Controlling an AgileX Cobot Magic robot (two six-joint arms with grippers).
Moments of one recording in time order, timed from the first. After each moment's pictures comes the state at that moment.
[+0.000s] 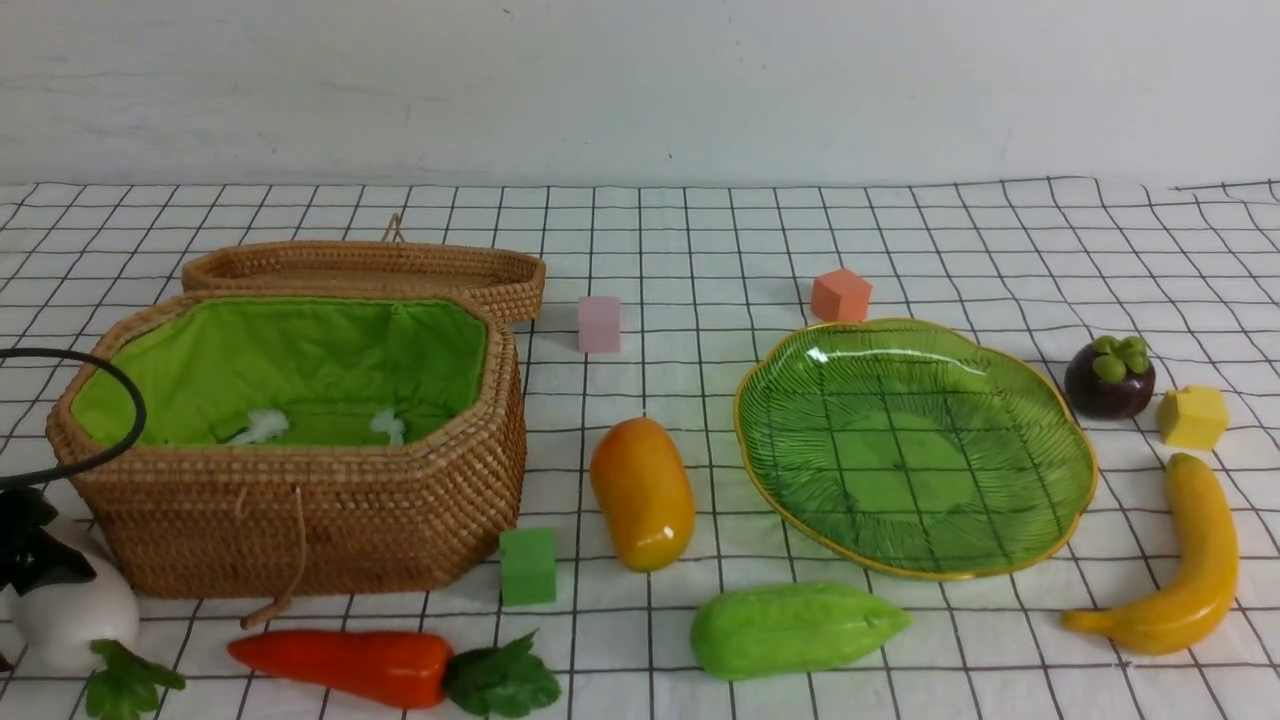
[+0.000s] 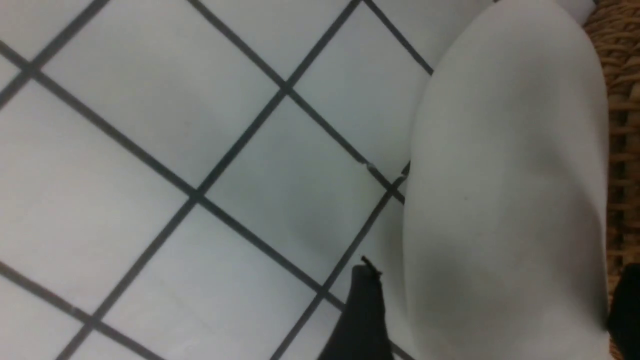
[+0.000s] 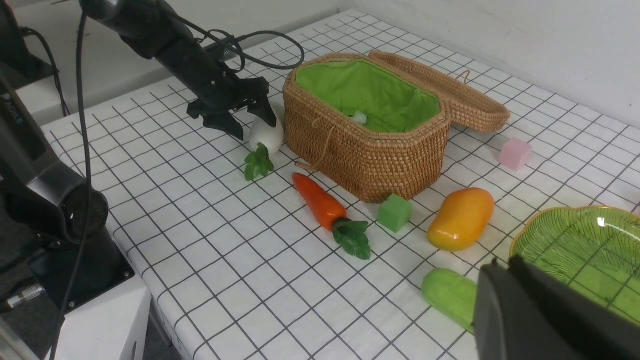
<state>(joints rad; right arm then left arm) 0.41 0.44 -1.15 0.52 1.16 -0.39 0.49 1.52 -0.65 -0.81 0.39 0.37</state>
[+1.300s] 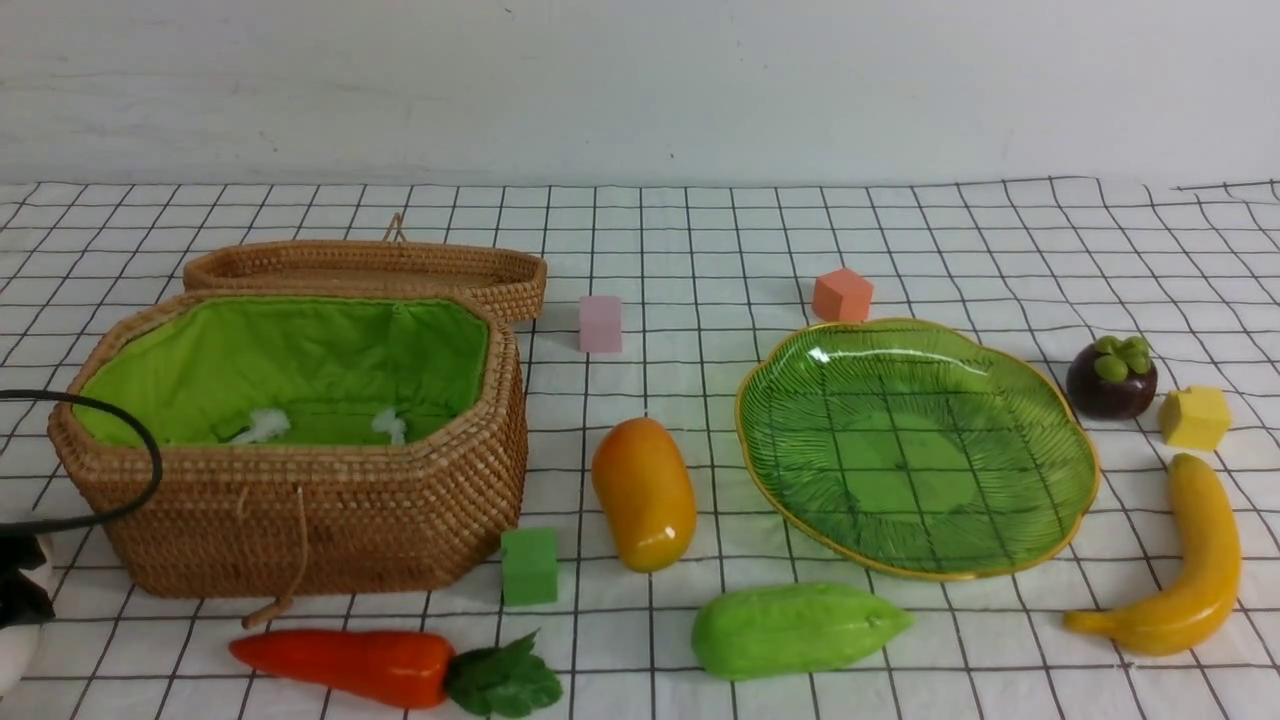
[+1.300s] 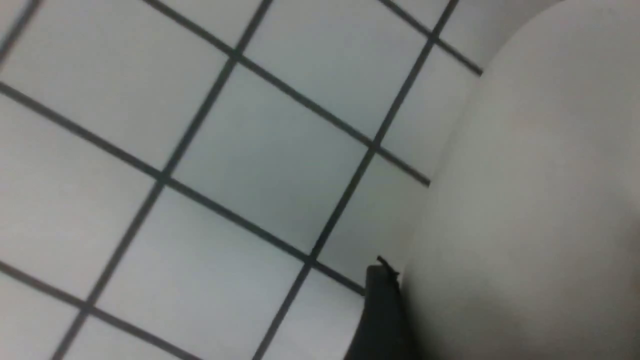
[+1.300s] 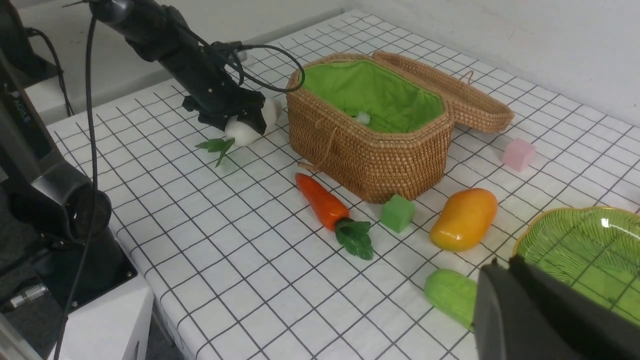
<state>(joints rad) 0.41 0.45 -1.15 0.51 1.16 -0.38 0.49 1.50 -0.65 -0.60 0.30 0.39</state>
